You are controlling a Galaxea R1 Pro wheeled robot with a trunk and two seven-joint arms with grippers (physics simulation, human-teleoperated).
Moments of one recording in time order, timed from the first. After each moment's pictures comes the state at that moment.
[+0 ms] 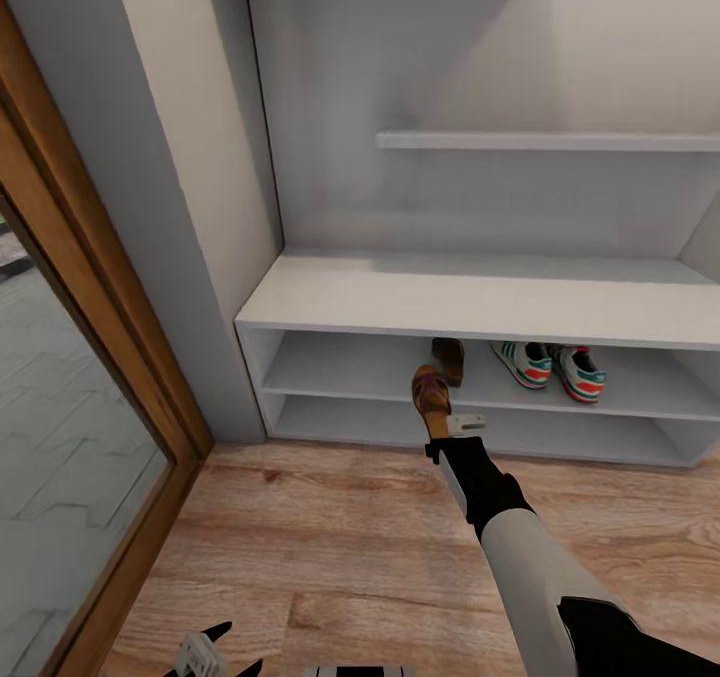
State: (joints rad) left arm -0.23 0.07 0.50 -0.54 -0.35 -0.39 -0.98; right arm -0.85 0.17 -0.15 -0.57 0.26 0.50 -0.23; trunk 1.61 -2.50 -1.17
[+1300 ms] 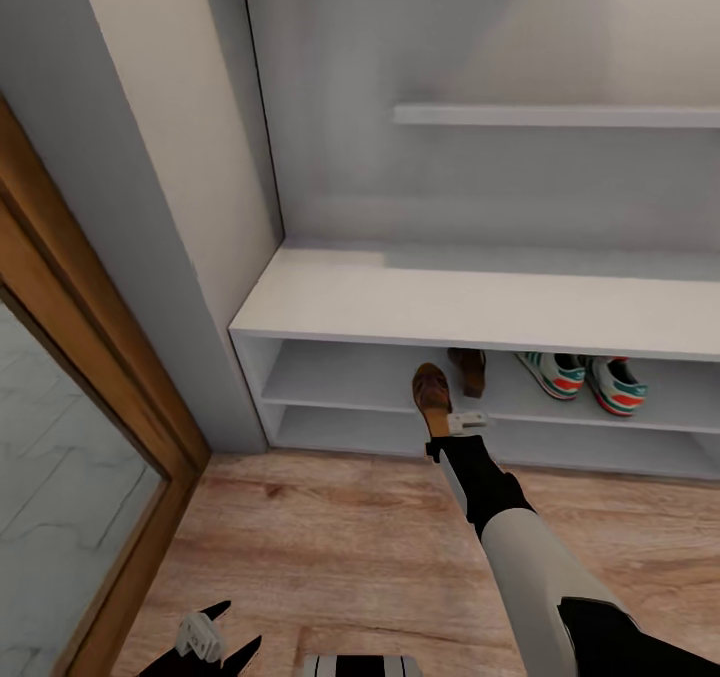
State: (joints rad) left arm -0.24 0.07 0.51 -0.60 -0.35 -0.38 -0.98; right arm -0.85 0.17 -0.15 -0.58 0.26 0.50 -0.23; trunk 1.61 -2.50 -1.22
